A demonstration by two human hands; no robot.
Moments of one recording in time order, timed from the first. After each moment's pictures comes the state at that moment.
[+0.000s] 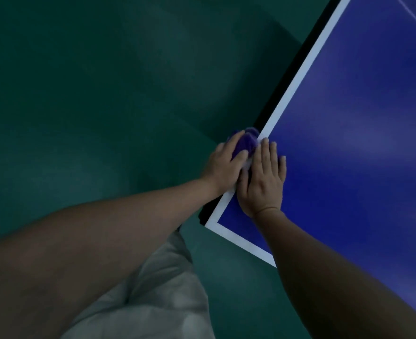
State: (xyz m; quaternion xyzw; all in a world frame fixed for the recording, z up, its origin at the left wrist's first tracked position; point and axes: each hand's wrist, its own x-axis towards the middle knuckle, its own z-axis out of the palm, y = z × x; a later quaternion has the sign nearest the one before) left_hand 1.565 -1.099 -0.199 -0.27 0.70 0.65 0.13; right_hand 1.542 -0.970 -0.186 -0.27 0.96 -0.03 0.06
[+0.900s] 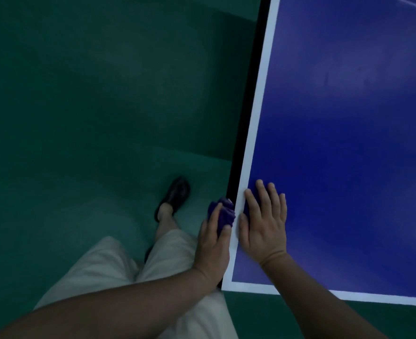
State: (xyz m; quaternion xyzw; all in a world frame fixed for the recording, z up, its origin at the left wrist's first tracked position) left_hand 1.597 -1.108 -0.183 -0.31 0.66 0.65 0.23; right_hand 1.540 -0.977 -0.190 -0.16 0.98 -0.08 0.02
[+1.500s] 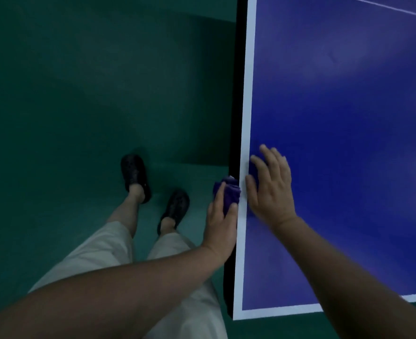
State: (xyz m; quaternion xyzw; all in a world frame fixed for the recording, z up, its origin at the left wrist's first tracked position) left_hand 1.476 -1.127 -0.183 -0.29 0.64 0.67 0.25; right_hand 1.400 -1.003 -0.169 -0.12 0.98 -0.13 0.00
